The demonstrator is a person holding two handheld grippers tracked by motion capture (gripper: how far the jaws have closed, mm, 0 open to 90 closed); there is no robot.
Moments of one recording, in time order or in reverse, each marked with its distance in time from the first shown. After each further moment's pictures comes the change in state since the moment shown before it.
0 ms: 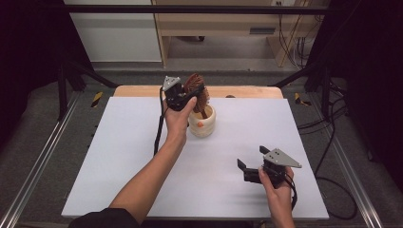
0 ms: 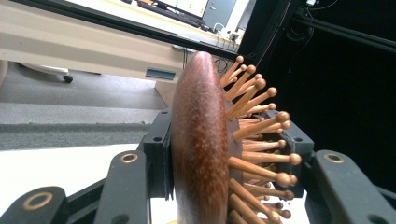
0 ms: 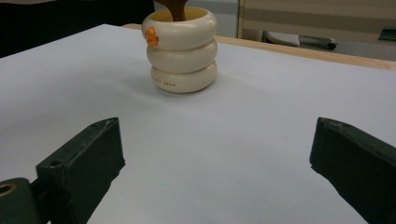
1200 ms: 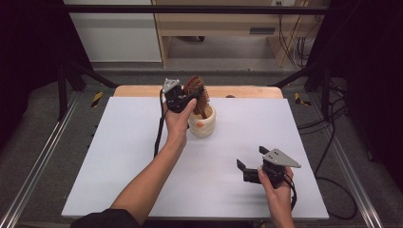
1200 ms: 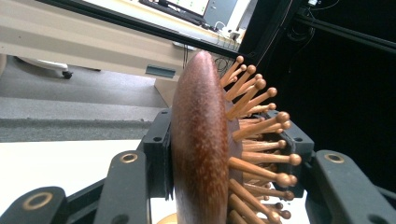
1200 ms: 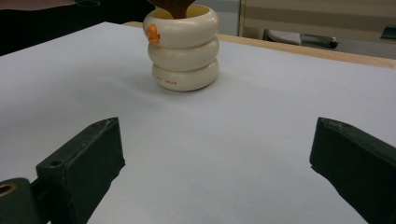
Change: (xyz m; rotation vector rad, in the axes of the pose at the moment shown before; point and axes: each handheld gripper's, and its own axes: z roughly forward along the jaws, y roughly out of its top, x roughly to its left) left arm 0.004 -0.008 0.000 0.003 0.000 -0.017; right arm 0.001 -0.001 0.001 0.007 0.004 -0.003
